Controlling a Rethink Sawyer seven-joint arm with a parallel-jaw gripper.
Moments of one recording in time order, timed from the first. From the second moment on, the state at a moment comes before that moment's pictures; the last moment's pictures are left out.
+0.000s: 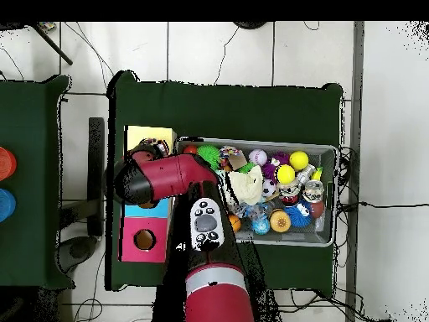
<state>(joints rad) -0.02 -0.55 0.10 1.51 -0.19 0.24 1.58</state>
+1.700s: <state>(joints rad) -0.02 -0.60 0.10 1.52 -0.18 0.26 1.58</state>
